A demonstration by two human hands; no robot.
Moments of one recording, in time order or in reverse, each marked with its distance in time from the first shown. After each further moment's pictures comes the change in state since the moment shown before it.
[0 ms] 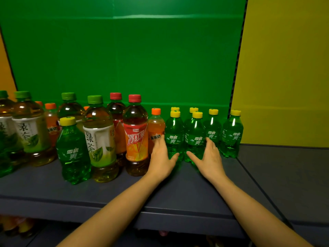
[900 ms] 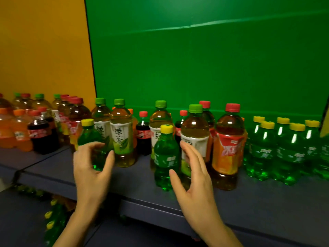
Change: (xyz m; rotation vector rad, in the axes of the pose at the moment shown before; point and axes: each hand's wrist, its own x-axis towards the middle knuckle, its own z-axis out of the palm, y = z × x) left_hand -0.090 -0.131 -0.299 0.181 0.710 0.006; right_hand -0.112 -0.224 0.112 0.556 -0.040 -0.496
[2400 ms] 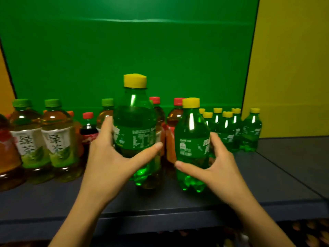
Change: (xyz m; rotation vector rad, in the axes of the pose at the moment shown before) left_hand 0.004 0.122 0.039 -0.649 -0.538 0.072; right_hand -0.004 -0.015 -0.105 -0.123 0.113 0.337
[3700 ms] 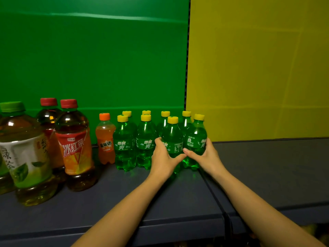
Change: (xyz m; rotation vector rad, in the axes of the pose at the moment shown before) left_hand 0.018 -0.042 0.363 0.130 -0.228 -0.398; right_hand 0.086 0.213 -0.213 0.016 0.122 0.186
